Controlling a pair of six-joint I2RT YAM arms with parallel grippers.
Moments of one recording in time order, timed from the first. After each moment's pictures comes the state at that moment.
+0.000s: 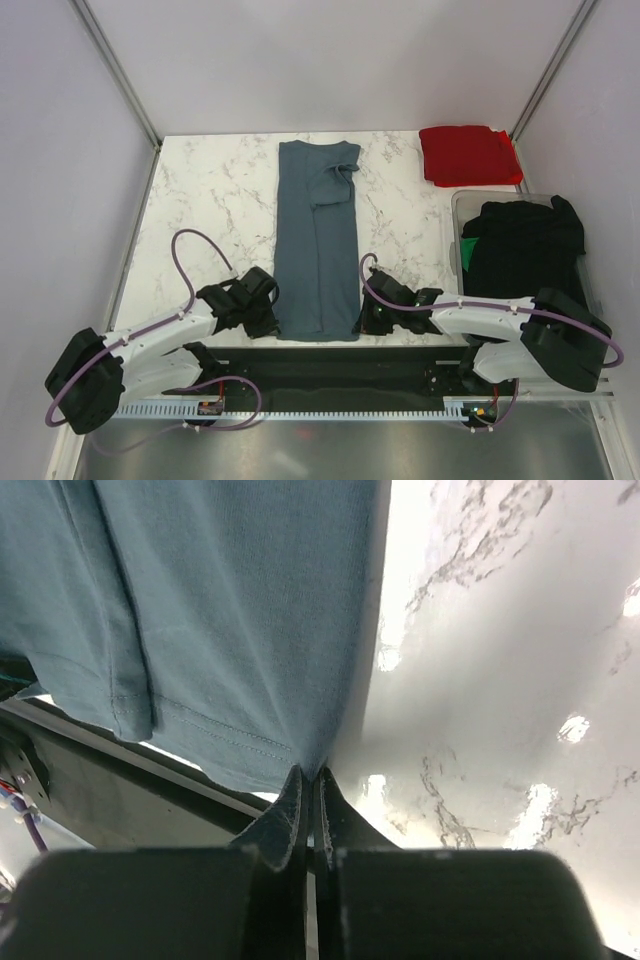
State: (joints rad) left arm -0.76 1.03 0.45 -0.61 -0.01 -1.08; right arm 0.98 1.31 0.50 -0.16 -0.04 1.06
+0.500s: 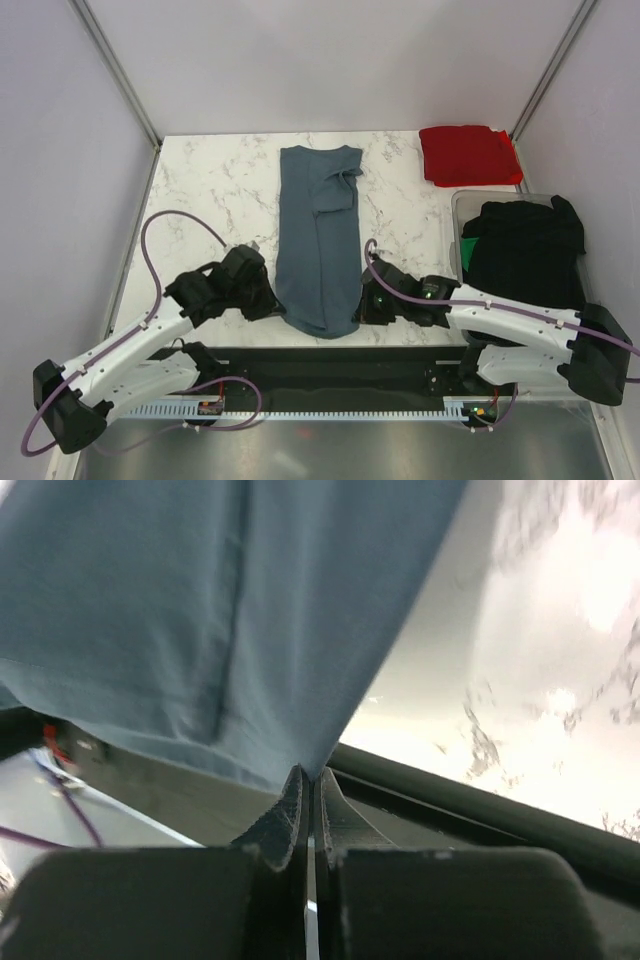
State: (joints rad) left arm -0.76 0.85 0.66 -0.81 0.06 -1.06; right arm 1.05 1.15 0.68 -0.49 0.04 1.06
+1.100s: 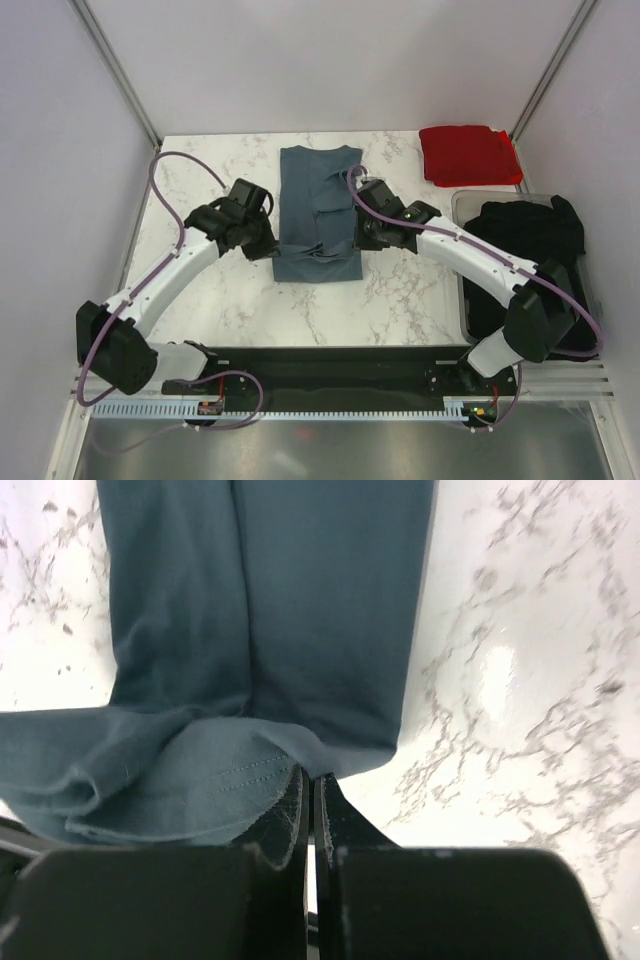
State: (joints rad) left arm -0.51 1.27 1.12 -0.87 -0.02 -0.82; right arm 0.72 1.51 1.22 -0.64 0.12 0.69
